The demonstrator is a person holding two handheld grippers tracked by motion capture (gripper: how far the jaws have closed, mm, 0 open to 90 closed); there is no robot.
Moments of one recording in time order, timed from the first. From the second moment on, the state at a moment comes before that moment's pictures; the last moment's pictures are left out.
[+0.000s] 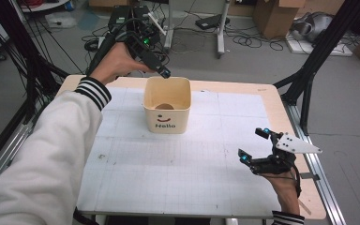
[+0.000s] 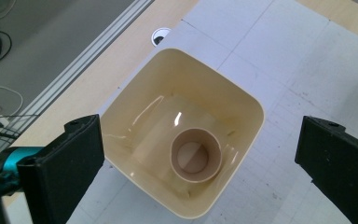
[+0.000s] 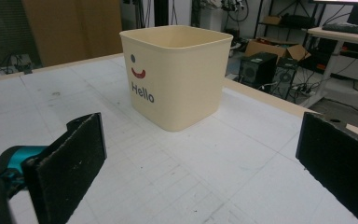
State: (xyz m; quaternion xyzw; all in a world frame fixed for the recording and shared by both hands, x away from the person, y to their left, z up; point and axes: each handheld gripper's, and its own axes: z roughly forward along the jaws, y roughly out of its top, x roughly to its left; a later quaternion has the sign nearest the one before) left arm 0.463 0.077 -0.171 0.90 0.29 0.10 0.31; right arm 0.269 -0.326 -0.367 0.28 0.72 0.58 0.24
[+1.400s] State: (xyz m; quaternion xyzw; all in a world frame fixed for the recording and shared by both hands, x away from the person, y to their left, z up) left arm 0.303 0.229 -0.281 0.81 0.28 0.18 0.48; right arm 0.268 -0.327 -0.367 0.29 0.72 0.58 0.24
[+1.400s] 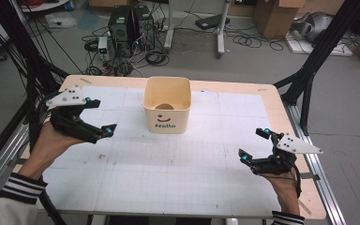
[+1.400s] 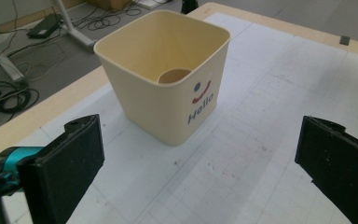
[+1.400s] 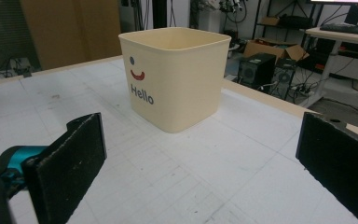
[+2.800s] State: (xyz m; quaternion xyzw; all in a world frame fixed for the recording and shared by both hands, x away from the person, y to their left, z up) left arm 0.252 0.269 -0.376 0.73 0.30 0.21 0.58; right arm 0.266 -0.332 -0.369 0.30 0.72 0.59 0.24
